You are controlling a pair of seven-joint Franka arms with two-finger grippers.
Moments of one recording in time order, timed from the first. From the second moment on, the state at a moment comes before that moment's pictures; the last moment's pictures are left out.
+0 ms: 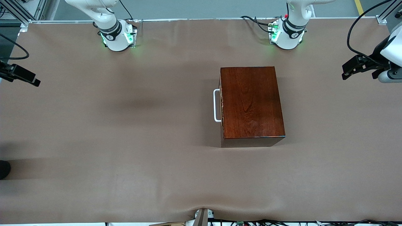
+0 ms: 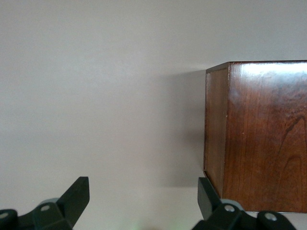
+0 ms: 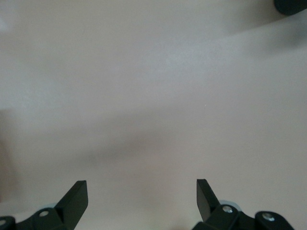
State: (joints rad) left arm 0.05 -0.04 -0.12 -1.56 0.03 1.52 -0.07; right arm -0.07 0.02 -0.02 -1.48 0.04 1.48 0.13
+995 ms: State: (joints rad) left arm 0.04 -0.04 -0.12 -1.56 0.03 1.52 -0.07; right arm -0.08 0.03 -0.01 -1.48 0.04 1.49 0.13
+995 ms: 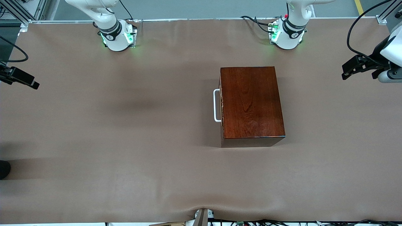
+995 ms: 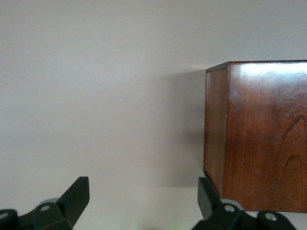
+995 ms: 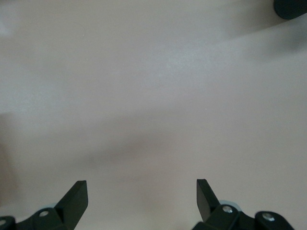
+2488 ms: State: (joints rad) left arm -0.53 0.42 -0.28 -1.24 0.15 1.67 -0.78; right arm -0.07 0.04 0.00 -1.48 0.05 1.49 0.13
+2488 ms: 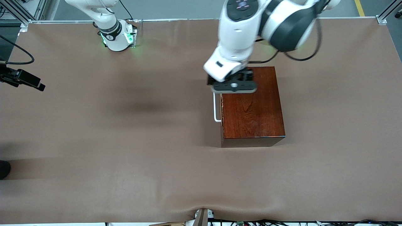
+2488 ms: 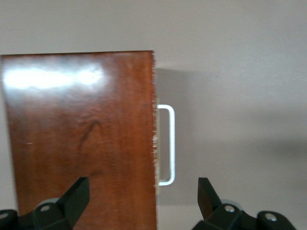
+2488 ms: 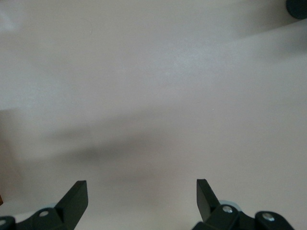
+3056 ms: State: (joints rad) left arm -0.96 0.66 0.07 -1.17 0.18 1.81 -0.93; right arm -0.07 0.05 0.00 -1.48 0.05 1.50 0.13
